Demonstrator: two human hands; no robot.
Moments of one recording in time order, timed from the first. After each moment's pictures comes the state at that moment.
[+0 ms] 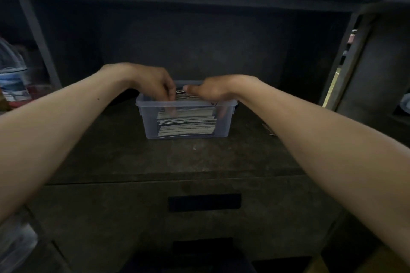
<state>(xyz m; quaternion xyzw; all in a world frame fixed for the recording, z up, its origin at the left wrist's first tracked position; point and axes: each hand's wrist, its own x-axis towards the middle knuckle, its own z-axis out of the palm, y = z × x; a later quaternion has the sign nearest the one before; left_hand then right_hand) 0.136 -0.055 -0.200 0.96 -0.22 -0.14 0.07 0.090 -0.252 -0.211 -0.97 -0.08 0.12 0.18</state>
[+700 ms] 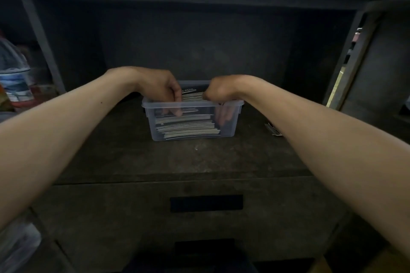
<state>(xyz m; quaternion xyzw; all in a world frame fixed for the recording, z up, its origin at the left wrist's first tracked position) 0.126 -0.059 -0.204 0.95 -0.23 -0.19 0.11 0.097 -0.256 -0.211 -0.96 0.01 0.20 0.20</state>
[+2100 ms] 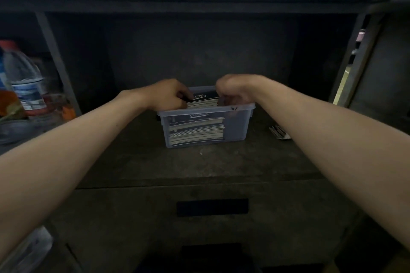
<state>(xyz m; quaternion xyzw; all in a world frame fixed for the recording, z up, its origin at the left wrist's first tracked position) 0.140 -0.065 -0.235 0.96 -0.26 0.04 0.14 0.087 -0.273 -0.200 -0.92 0.02 0.11 0.37</state>
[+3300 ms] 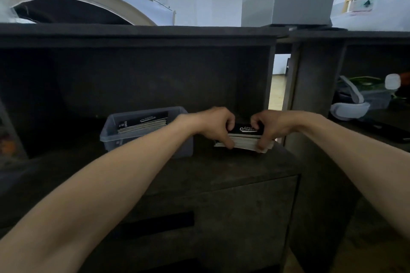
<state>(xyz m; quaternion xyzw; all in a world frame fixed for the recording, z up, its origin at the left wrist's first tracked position) 0.088 -0.296 -0.234 0.89 -0.44 -0.02 0.12 0.014 -0.502 -0.222 -0.98 -0.04 0.09 0.14</state>
